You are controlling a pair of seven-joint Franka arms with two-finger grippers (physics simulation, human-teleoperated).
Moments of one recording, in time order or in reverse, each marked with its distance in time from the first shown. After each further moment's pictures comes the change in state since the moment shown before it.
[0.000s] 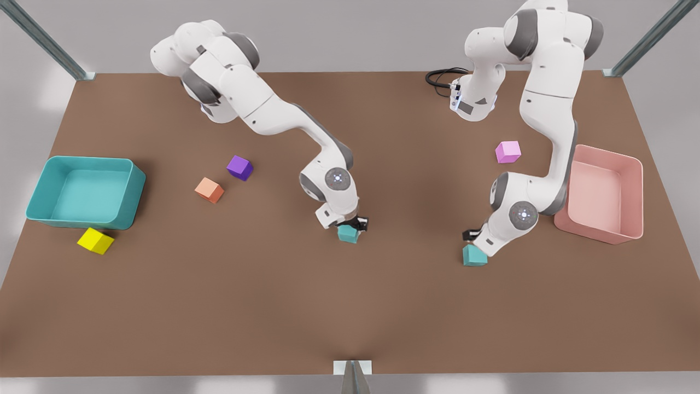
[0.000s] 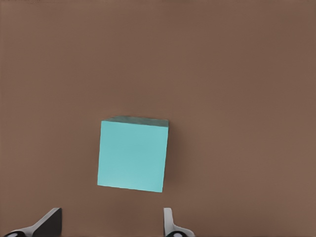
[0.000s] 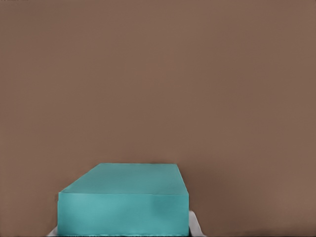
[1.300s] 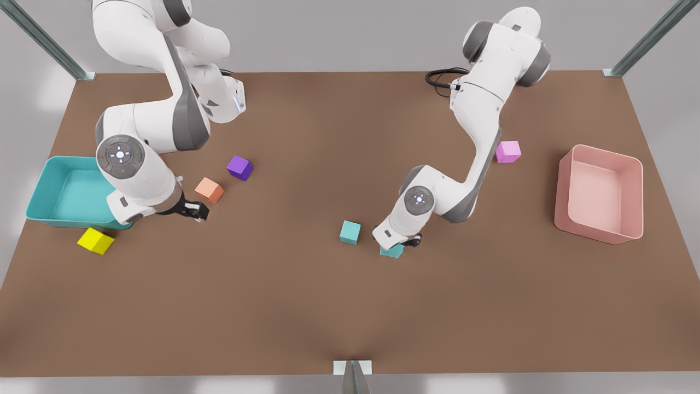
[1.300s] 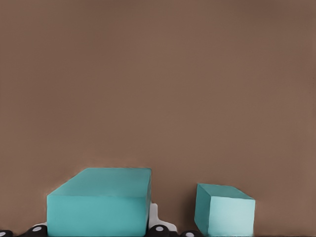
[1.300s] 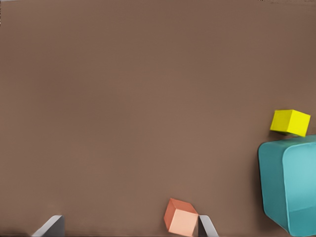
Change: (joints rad) left arm -0.398 0.182 -0.056 0.468 -0.058 -0.127 -0.188; right arm -0.509 -0.573 -0.034 0.073 0.036 -0.887 -0.757
